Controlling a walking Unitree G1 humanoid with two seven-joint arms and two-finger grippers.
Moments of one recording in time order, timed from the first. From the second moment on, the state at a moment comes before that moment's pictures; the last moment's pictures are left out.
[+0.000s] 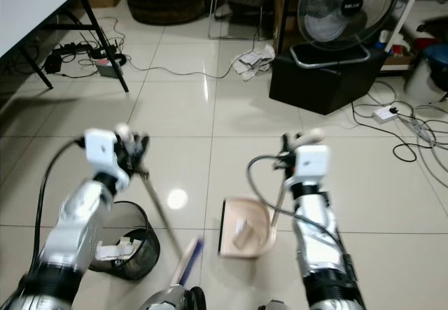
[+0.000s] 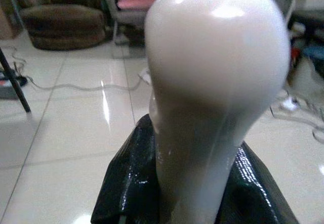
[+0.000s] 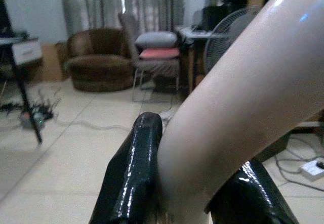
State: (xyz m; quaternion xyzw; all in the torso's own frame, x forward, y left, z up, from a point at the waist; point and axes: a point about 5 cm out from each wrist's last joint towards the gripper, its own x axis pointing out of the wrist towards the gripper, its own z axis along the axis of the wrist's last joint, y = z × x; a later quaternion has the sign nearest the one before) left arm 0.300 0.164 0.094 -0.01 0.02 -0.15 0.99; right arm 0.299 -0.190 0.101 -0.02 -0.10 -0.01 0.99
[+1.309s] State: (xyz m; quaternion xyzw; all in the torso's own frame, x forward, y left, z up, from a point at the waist) left arm 0.250 0.191 0.077 0.07 0.07 -0.10 0.99; right arm 0.326 -0.174 0.256 0.18 -0.17 0.06 0.97
